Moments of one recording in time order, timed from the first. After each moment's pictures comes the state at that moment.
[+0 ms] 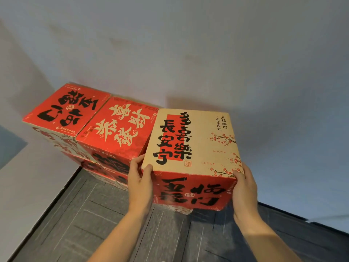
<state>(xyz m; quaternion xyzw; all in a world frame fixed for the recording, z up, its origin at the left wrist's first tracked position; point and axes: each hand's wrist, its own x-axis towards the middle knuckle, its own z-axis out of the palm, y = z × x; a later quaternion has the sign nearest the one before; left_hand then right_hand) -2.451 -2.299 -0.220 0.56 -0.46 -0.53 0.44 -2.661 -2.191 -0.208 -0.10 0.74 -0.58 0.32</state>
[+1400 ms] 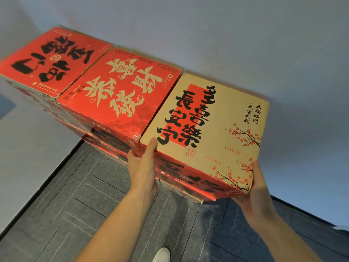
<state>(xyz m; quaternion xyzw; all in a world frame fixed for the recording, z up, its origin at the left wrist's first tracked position) -2.463 -2.371 -0.353 0.60 -0.17 -0.62 0.47 -2.678 -2.236 -0.356 -0.10 0.67 -0.54 0.51</state>
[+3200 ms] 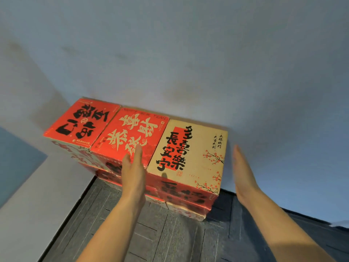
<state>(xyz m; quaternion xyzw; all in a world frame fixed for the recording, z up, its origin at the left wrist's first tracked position) -2.435 -2.337 -0.148 0.63 -0.39 -0.54 0.39 -2.654 -2.237 -0.151 -0.15 0.68 -0.57 0.43</state>
